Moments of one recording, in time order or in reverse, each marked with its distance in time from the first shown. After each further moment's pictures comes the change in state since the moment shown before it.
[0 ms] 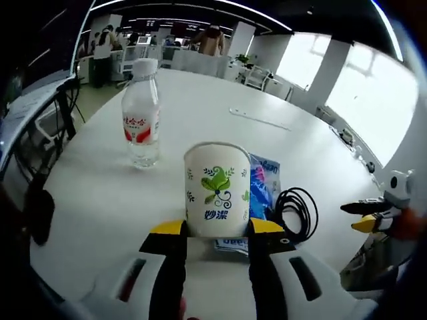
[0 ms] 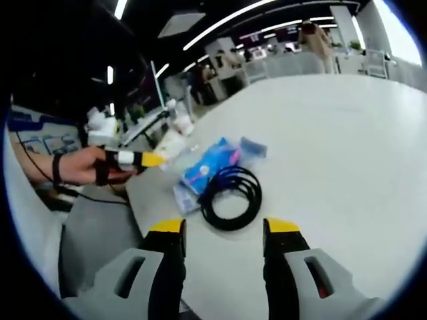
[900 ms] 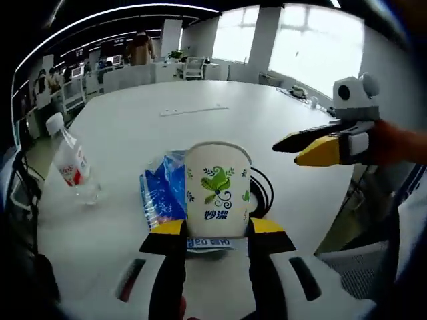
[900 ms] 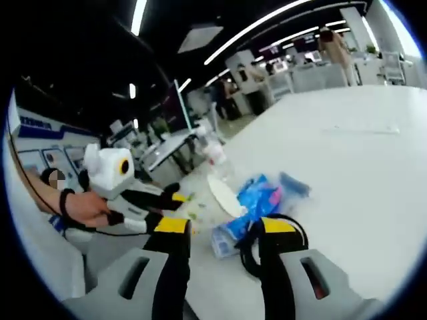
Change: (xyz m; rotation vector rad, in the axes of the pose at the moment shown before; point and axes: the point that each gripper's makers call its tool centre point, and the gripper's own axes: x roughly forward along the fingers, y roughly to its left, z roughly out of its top) left arm -0.008 -0.097 -0.024 0.425 0.078 -0.242; right arm 0.032 0.050 0.067 0.021 -0.107 0.177
